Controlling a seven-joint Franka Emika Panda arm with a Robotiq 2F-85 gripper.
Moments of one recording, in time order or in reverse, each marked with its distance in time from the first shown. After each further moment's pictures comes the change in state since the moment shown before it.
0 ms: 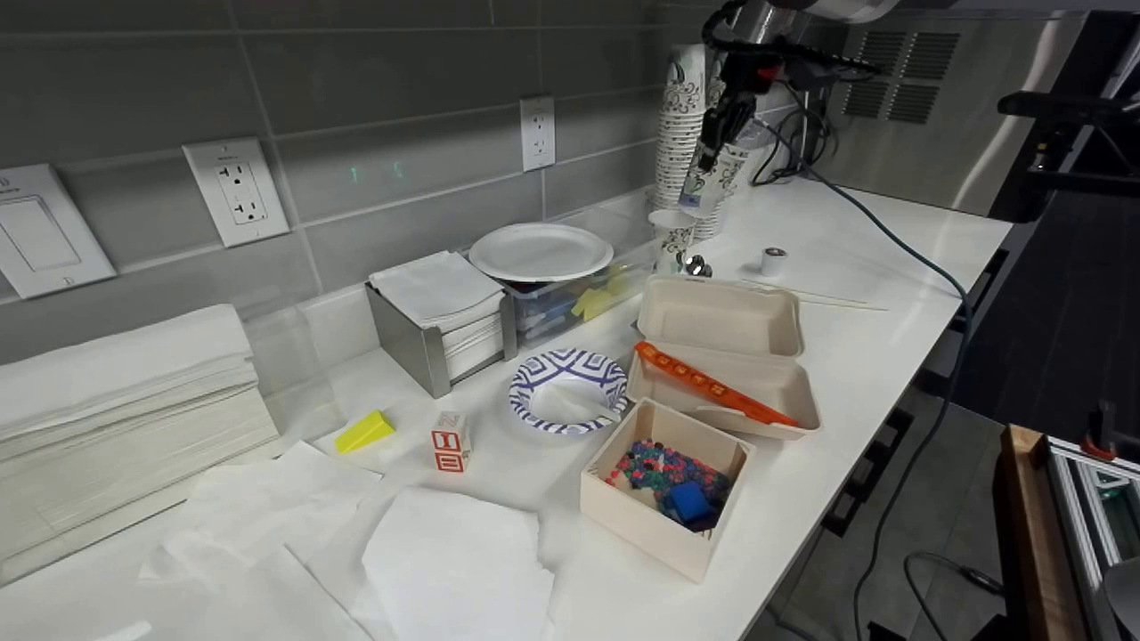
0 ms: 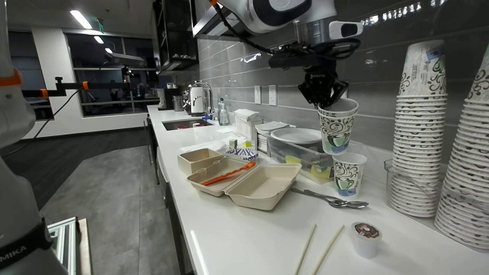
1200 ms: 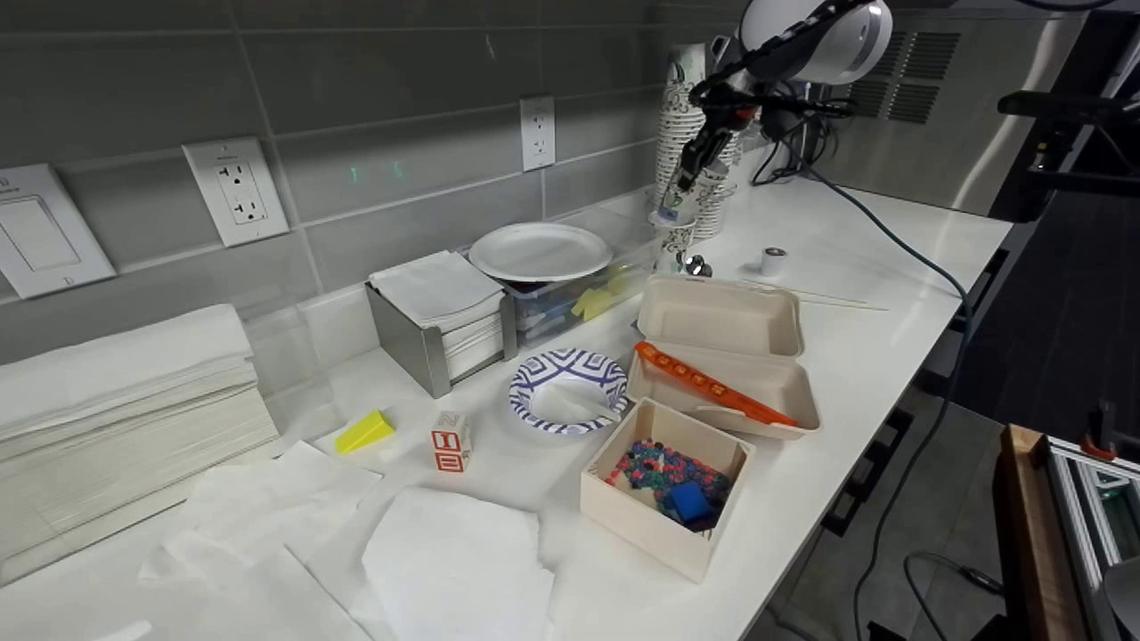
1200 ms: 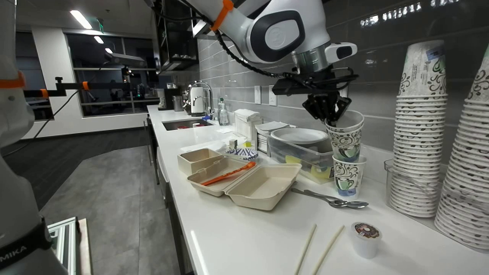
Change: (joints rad) arm 0.020 0.056 0.012 -0.092 -0.016 0.299 -0.014
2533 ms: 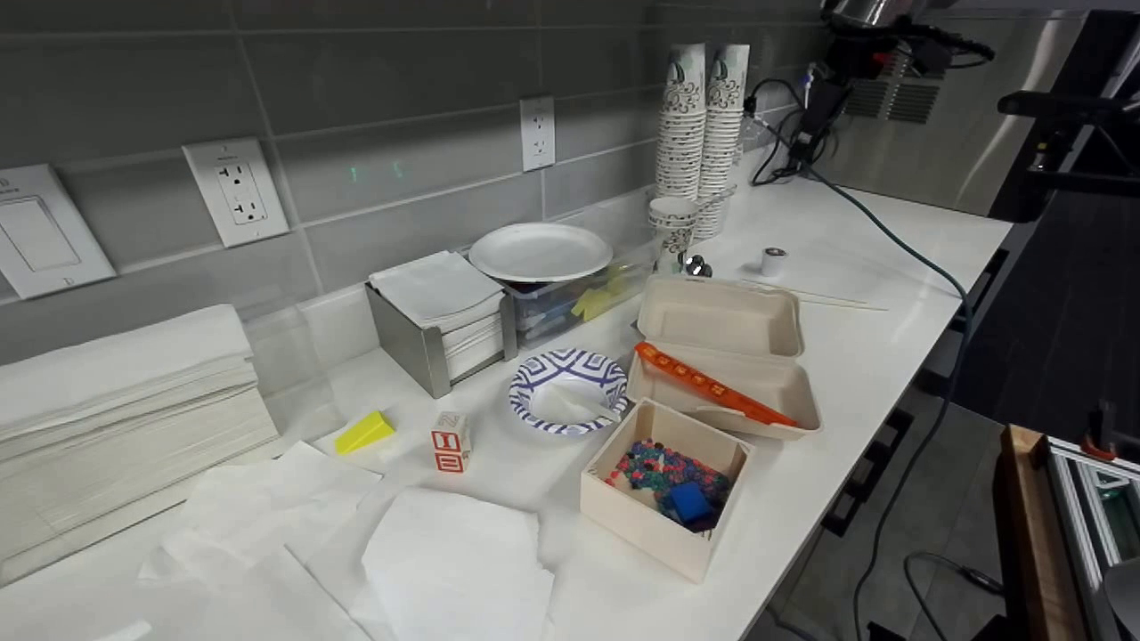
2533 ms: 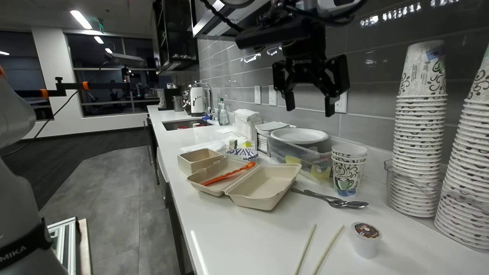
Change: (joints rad) arm -0.026 -0.341 -0.166 -0.182 0.014 -0.355 -0.225
